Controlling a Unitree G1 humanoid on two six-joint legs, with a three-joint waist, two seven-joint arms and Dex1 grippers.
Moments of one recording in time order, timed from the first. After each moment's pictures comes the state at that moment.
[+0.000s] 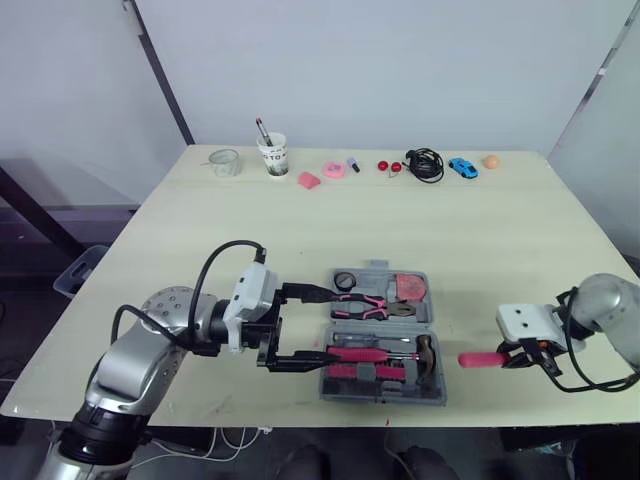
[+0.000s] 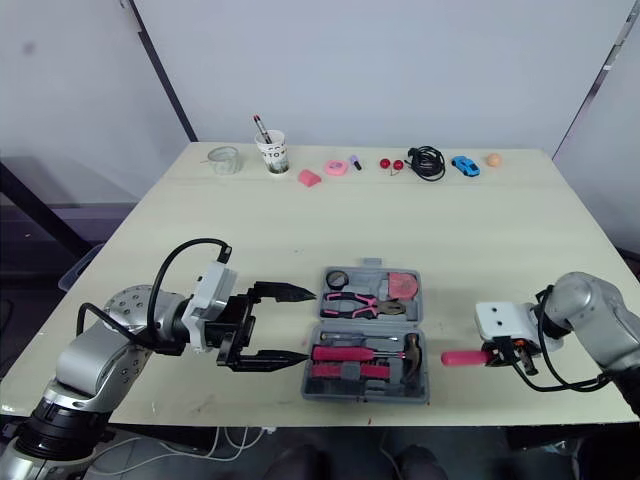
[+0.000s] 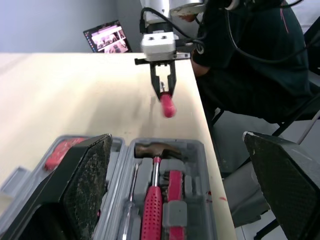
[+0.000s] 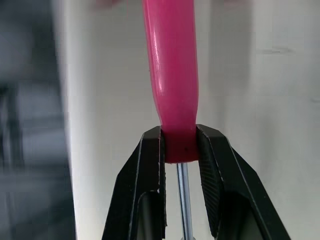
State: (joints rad) left arm -0.23 0.75 -0.02 -0.34 -0.59 0.32 -1.30; right arm -0.31 -1.01 0.21 -0.02 -0.01 0.38 1.39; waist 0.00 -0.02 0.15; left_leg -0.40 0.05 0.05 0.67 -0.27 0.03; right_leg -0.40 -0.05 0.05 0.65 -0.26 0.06
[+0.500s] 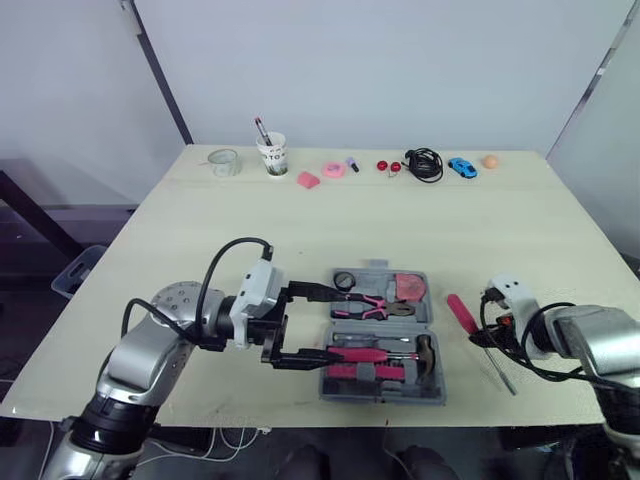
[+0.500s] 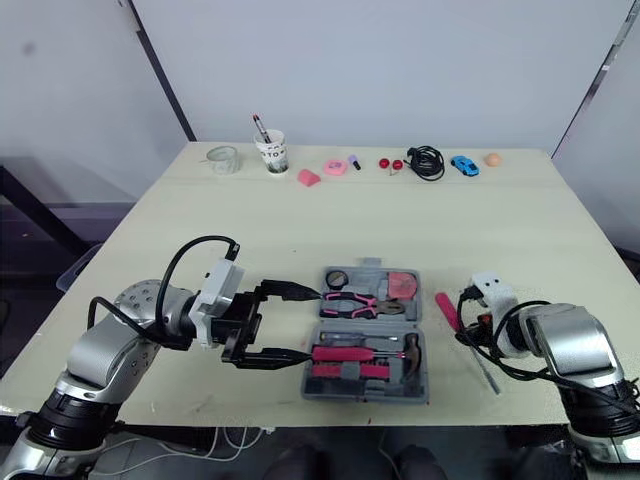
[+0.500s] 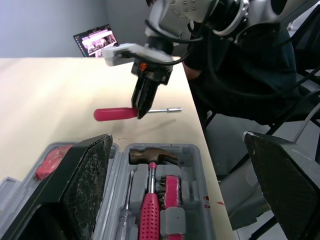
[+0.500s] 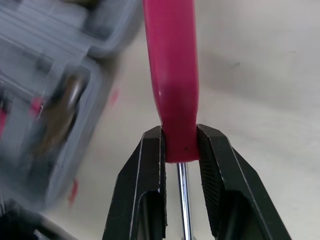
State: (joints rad) left arm -0.30 0.73 -0.05 -0.29 -0.59 0.32 -1.33; right arm -0.41 -0.52 -0.07 -0.28 0.07 1.59 0.75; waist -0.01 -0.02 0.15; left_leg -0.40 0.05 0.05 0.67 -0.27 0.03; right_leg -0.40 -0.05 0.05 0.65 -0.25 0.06
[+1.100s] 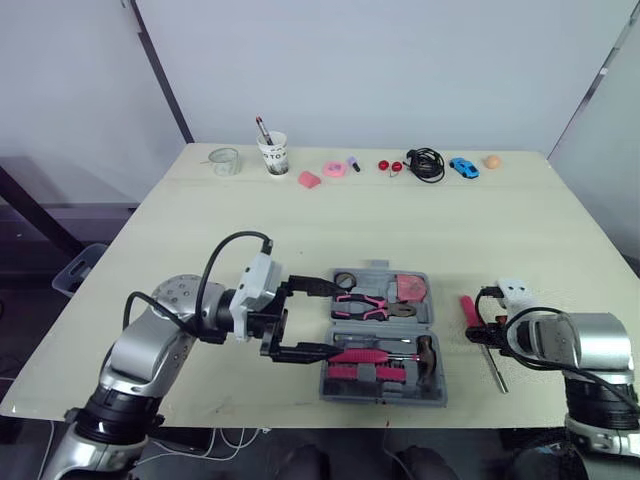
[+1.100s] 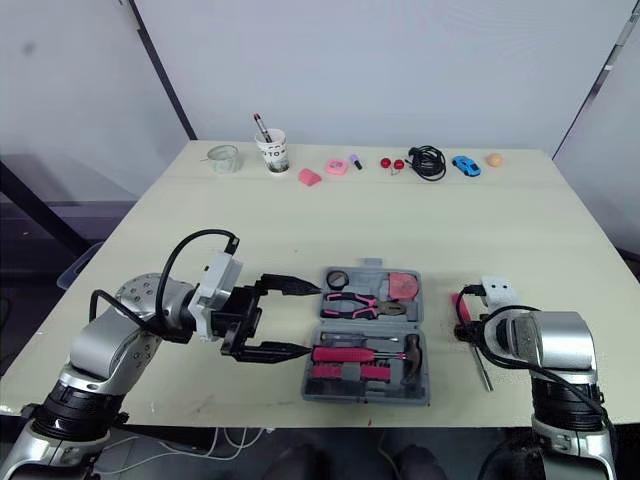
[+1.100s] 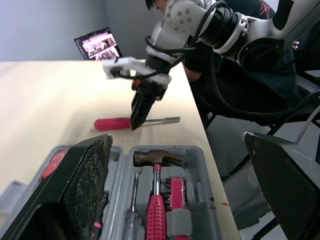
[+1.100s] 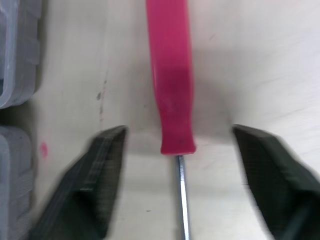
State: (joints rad) left arm -0.31 0.73 -0.05 -0.27 -0.59 0.32 -1.35; right arm -0.37 -0.41 -0.18 -0.27 0.13 1.57 0.44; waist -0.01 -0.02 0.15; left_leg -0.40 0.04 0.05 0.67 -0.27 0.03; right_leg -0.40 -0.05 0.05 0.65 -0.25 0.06
